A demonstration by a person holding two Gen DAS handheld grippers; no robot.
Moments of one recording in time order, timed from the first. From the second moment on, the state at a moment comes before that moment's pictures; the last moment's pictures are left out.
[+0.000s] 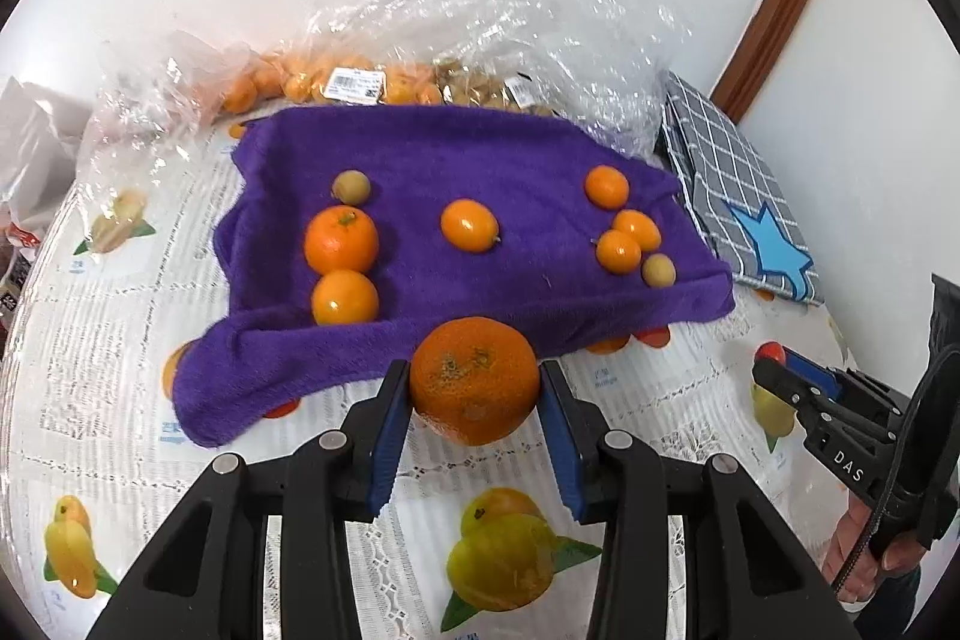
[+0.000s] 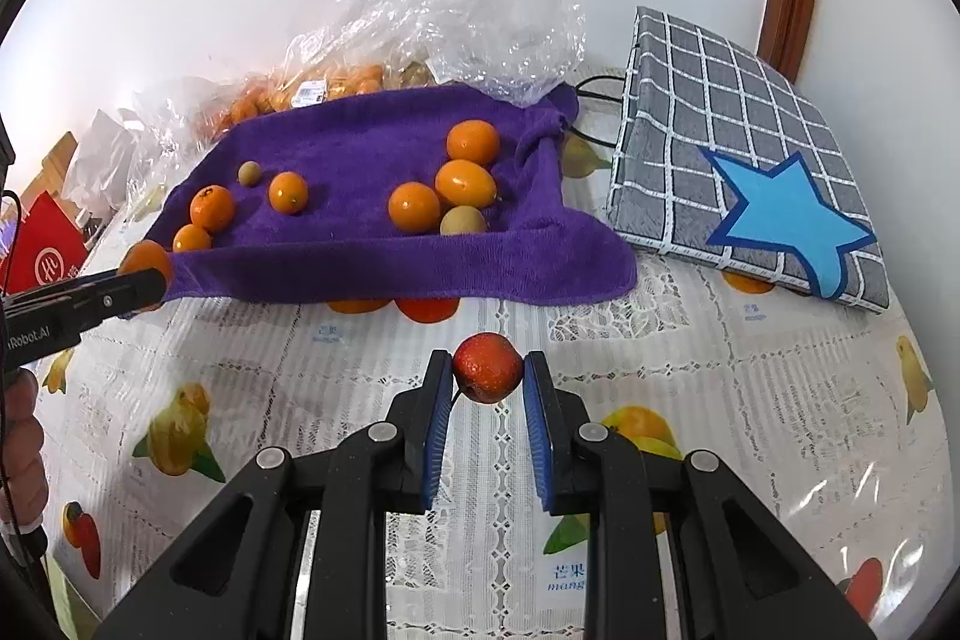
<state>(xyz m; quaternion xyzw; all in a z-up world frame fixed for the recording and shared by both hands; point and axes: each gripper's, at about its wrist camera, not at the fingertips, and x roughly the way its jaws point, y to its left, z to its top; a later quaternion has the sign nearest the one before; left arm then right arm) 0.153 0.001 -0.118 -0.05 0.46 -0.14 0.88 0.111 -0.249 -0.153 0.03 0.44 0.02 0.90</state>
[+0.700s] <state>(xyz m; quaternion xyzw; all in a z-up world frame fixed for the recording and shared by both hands) 0.178 0.044 -0.084 -0.07 0.43 -0.11 0.89 0.132 -0.248 -0.118 0.02 0.40 0.02 0.91</state>
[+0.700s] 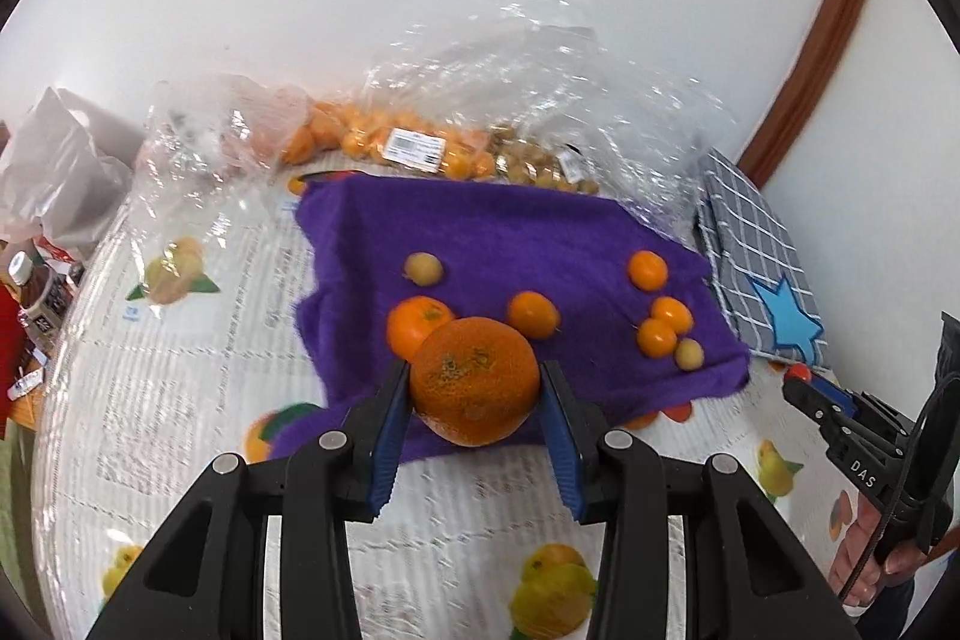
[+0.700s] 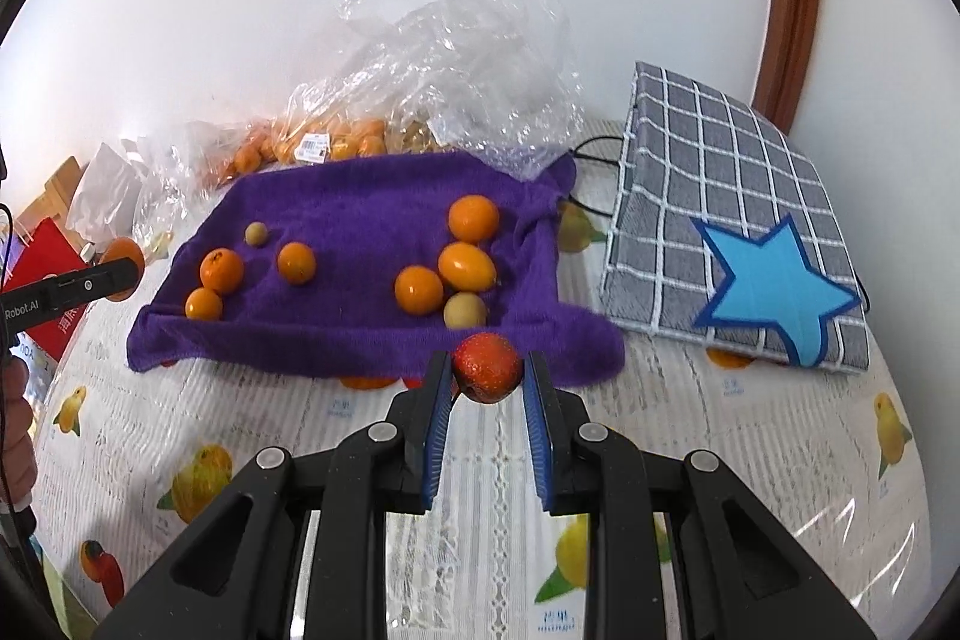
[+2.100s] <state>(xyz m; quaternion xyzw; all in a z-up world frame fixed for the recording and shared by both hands) 0.296 0.053 -0.145 -0.08 0.47 -0.10 0.87 0.280 -0.168 -0.191 -0.04 0.45 0.12 0.88</state>
